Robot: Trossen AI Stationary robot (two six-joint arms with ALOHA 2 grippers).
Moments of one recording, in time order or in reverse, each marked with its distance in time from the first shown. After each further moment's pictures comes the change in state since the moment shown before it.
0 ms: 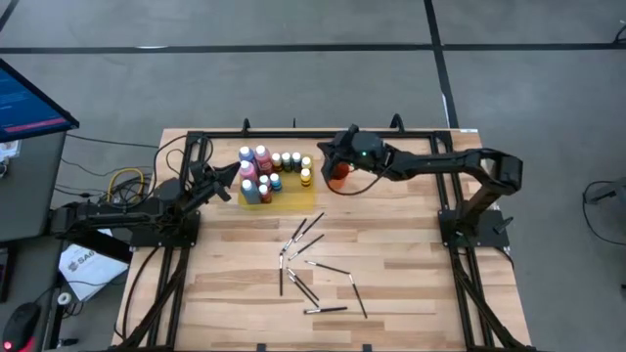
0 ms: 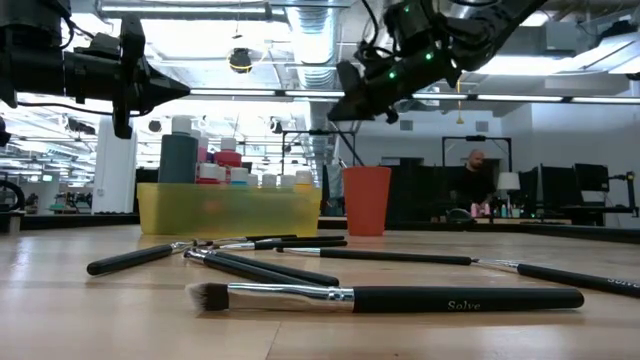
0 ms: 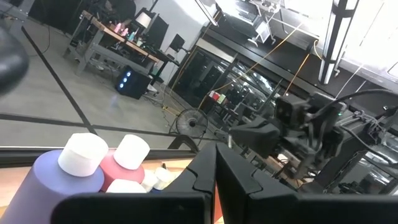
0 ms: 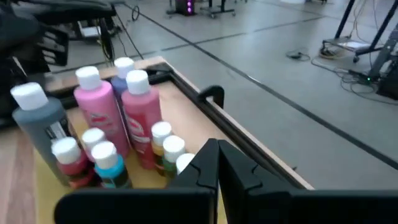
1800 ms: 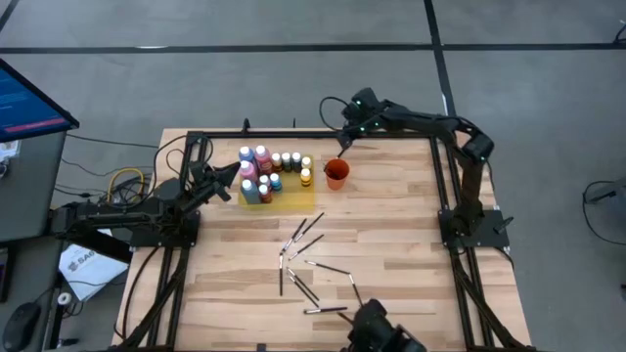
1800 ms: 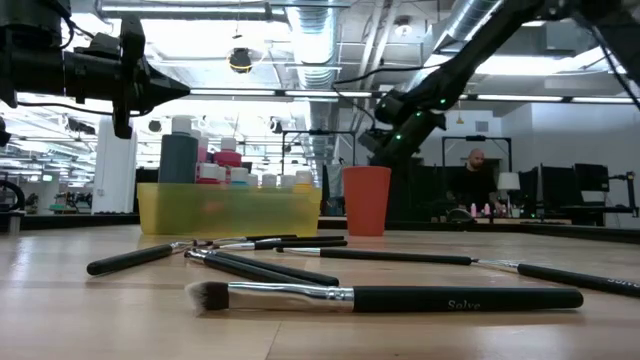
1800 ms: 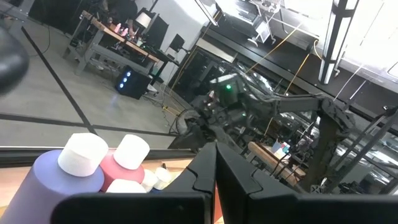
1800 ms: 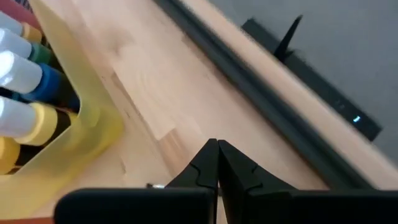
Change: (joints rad) left arm 0.000 0.000 0.000 0.000 0.000 0.000; right arm -0.469 0.322 0.368 -0.663 -0.541 -0.029
